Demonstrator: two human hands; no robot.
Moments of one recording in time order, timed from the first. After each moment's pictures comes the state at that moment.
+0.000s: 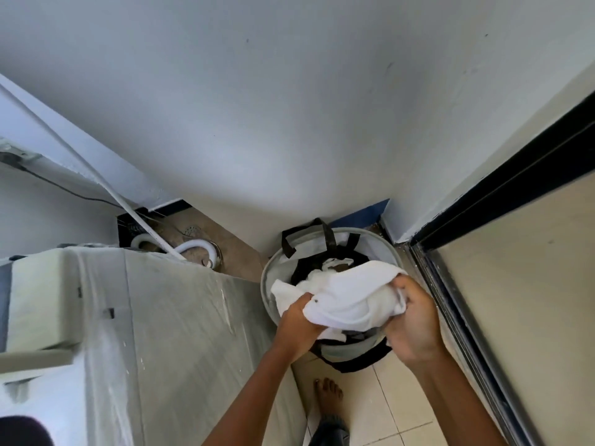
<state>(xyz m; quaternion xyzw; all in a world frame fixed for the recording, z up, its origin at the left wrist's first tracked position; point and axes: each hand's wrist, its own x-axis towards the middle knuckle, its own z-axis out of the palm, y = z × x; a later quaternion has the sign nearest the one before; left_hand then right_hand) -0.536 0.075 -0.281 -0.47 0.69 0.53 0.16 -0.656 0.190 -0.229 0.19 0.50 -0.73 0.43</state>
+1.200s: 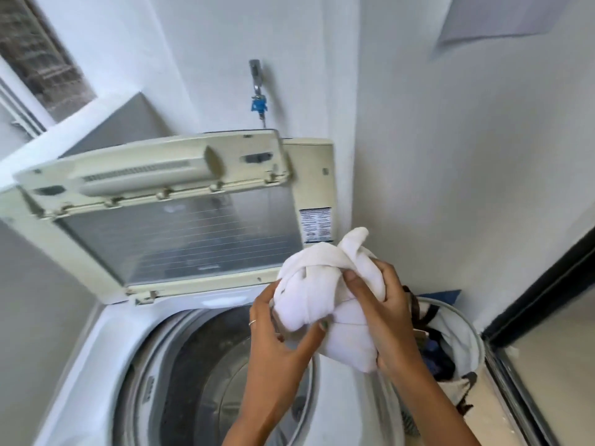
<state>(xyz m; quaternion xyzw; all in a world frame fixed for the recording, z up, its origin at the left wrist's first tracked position) -0.206 0.090 0.020 -0.41 0.66 0.50 -0.38 -0.348 0.129 0.027 -0.25 0.60 -0.70 0.30</state>
